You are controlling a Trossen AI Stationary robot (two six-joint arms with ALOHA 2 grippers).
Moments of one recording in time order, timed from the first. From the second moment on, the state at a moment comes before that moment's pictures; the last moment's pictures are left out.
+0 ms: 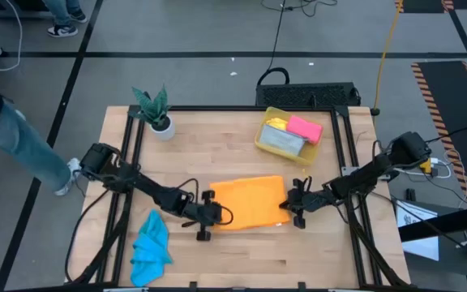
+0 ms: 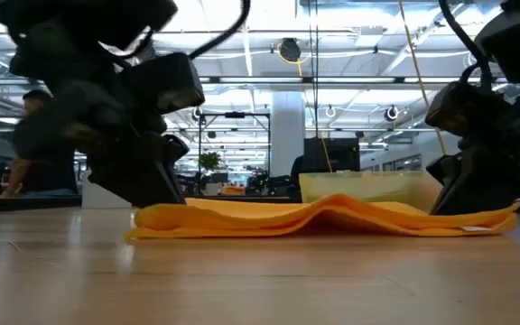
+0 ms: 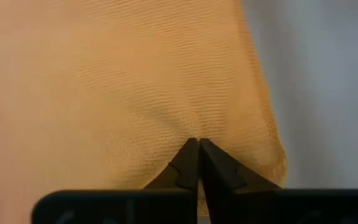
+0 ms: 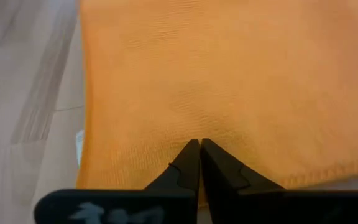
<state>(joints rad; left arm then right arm) -0.38 1.79 0.80 0.09 -0.13 -0.26 0.42 1.44 0.22 0.44 0.26 0.46</state>
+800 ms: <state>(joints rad) -0.36 1.82 0.94 0.19 -0.28 -0.04 0.43 1.21 0.15 0.45 0.20 0.46</state>
